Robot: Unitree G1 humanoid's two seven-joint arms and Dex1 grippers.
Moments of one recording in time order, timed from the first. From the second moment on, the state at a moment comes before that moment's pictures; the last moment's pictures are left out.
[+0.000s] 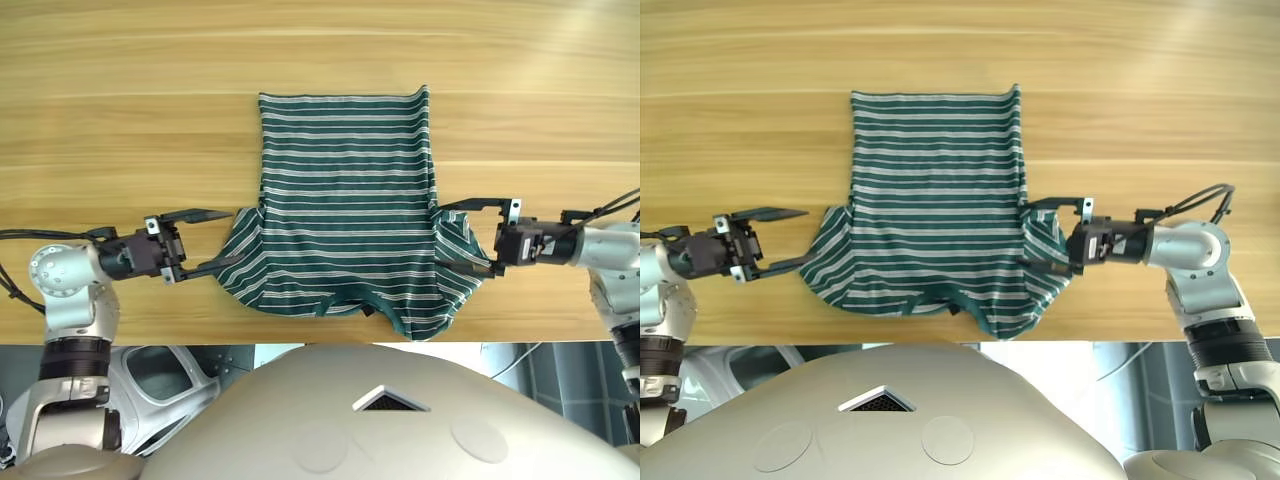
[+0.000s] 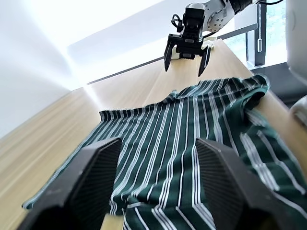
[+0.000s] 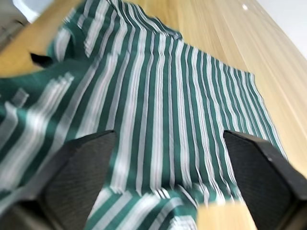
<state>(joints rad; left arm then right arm) 0.17 0.67 0.04 0.26 -0.46 -0.68 -1.44 0.06 -0.88 0.18 0.20 0.20 -0.63 1.08</state>
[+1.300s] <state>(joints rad) -0.31 0.67 -0.19 1.02 0.33 -1.00 -0.55 -0.23 -0.69 0.32 0.57 -0.23 -0.73 0.66</state>
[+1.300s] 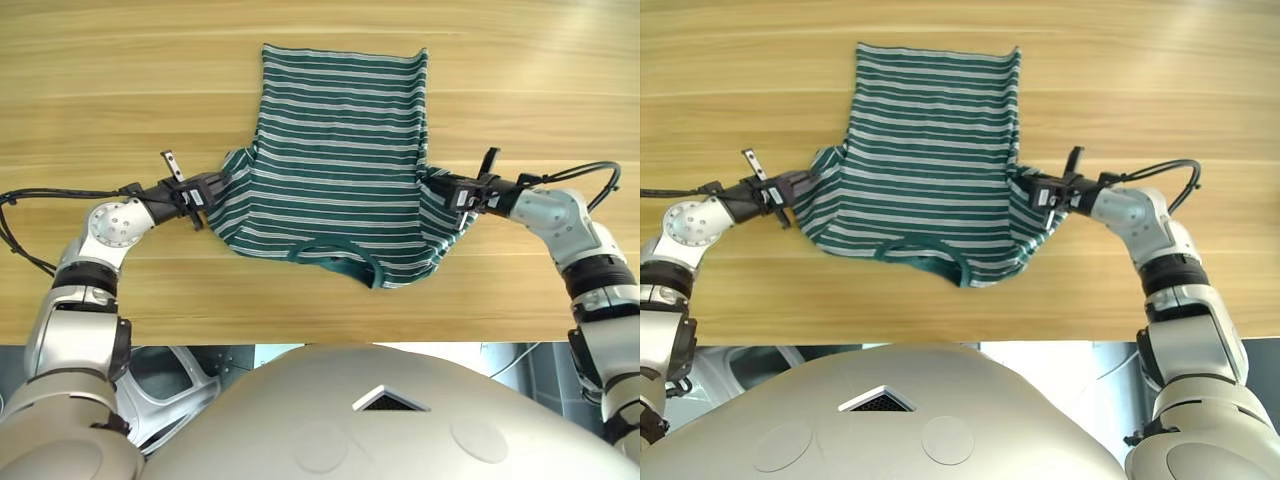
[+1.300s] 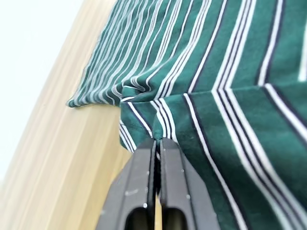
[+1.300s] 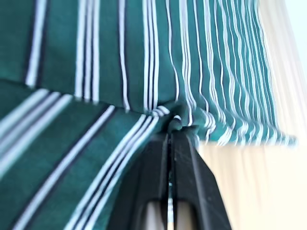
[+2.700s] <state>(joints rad) -0.33 0.67 -0.26 1.07 0.29 -1.06 -0.49 -0.18 -0.83 0.12 0.38 -0.21 -0.57 0.65</state>
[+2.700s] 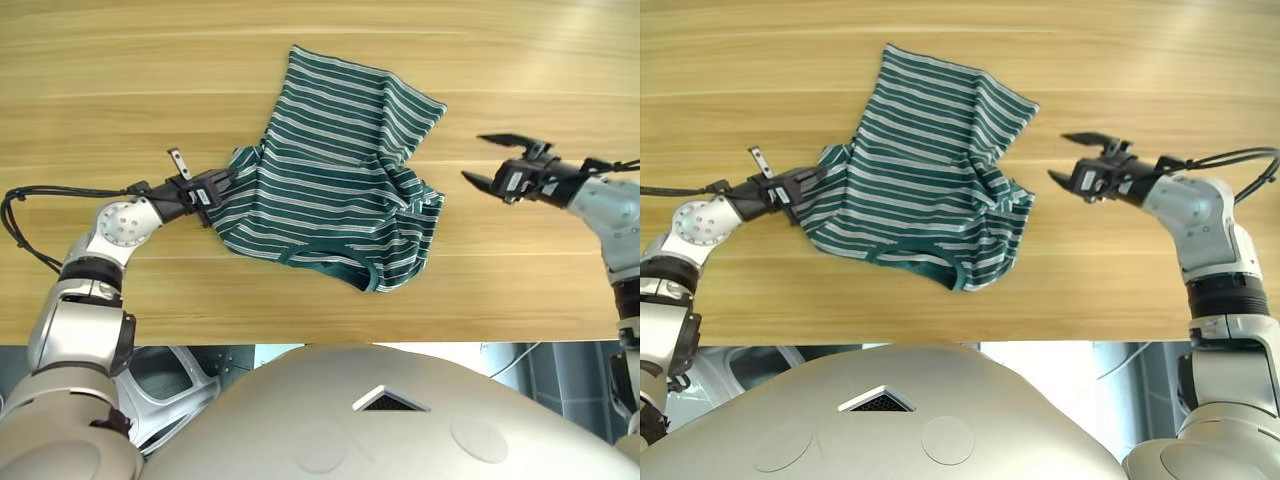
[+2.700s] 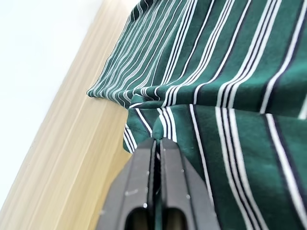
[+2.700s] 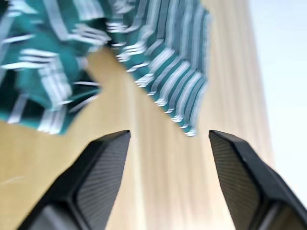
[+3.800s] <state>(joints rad) -0.35 0.63 -0.27 1.07 0.29 -1.05 -0.48 -0.79 -0.40 0.44 1.37 -0.63 -0.20 -0.19</state>
